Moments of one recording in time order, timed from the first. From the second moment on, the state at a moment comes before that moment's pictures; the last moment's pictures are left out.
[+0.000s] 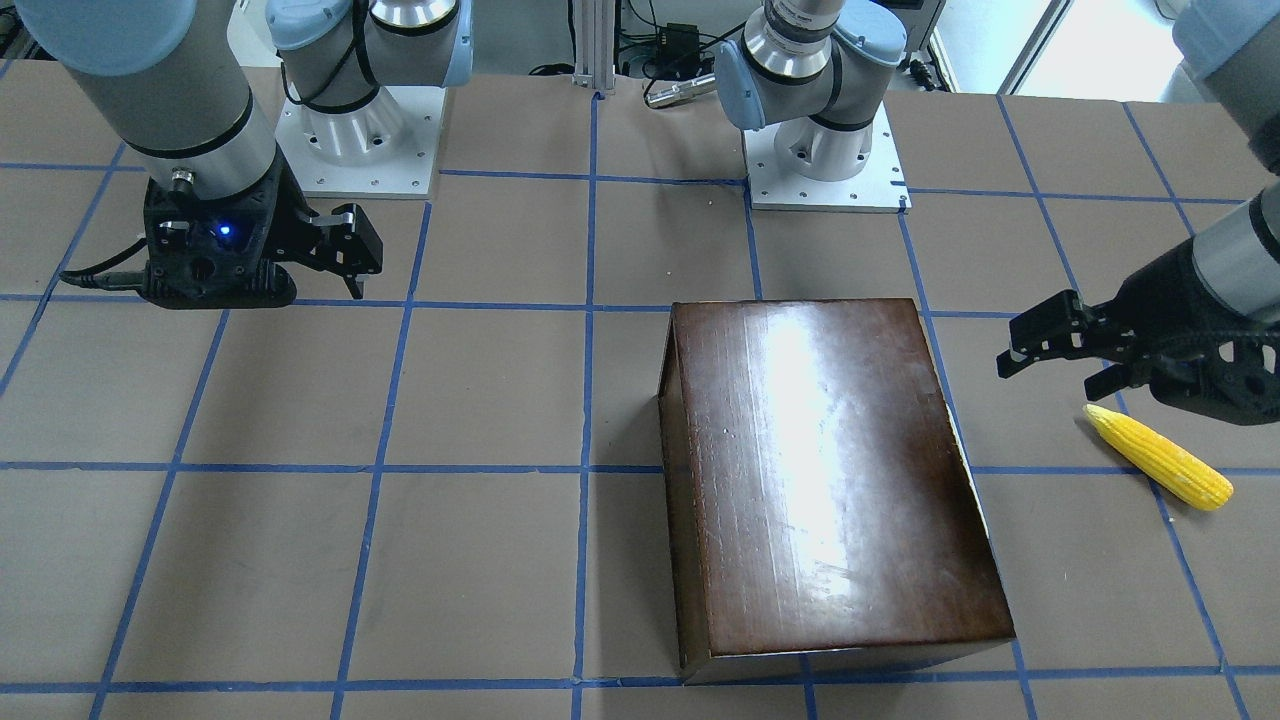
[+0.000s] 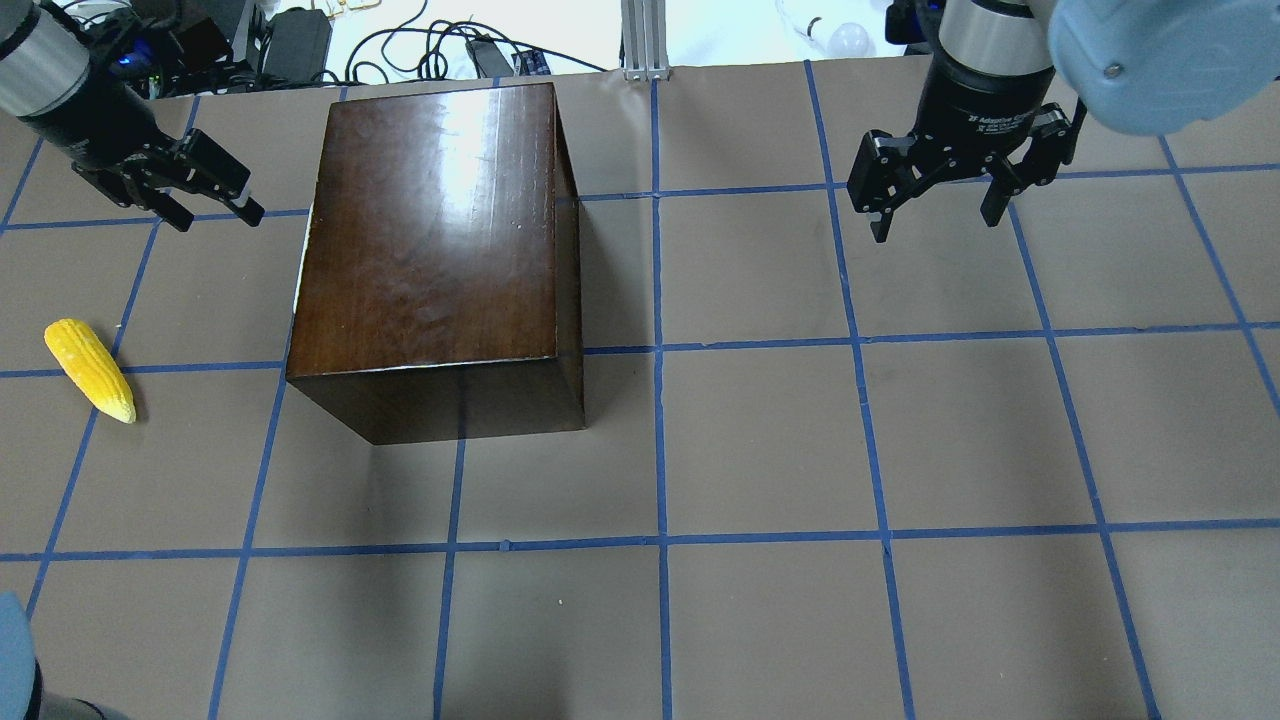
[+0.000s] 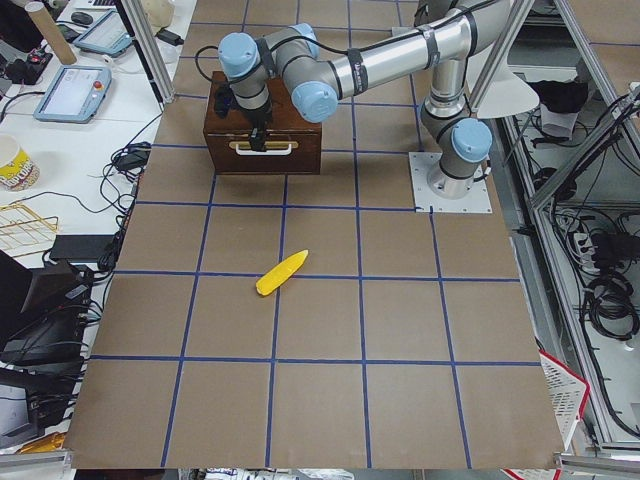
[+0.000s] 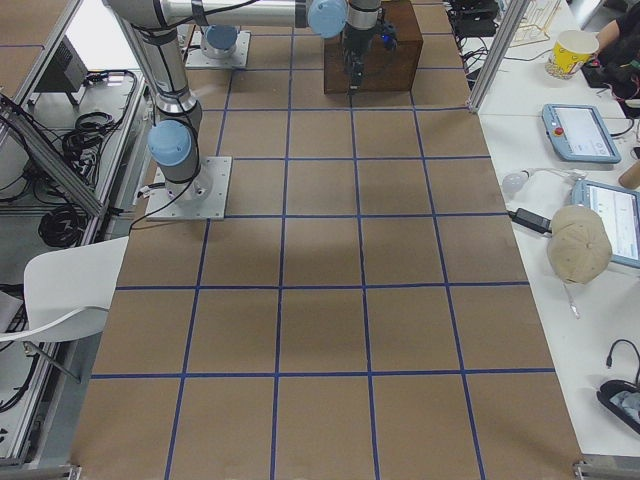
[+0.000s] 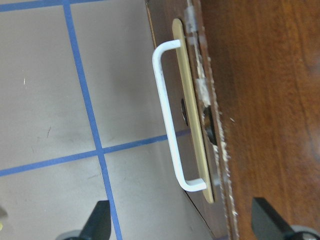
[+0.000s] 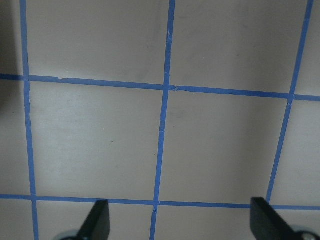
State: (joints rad) left arm -1.19 -1.86 -1.46 -1.54 1.39 0.55; right arm 1.60 -1.46 1.49 -1.51 -1.62 -0.05
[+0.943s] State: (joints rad) left arm -1.18 -1.93 -1.50 -1.45 1.37 0.50; right arm 1.60 -1.46 1.49 -1.51 -1.62 -0.05
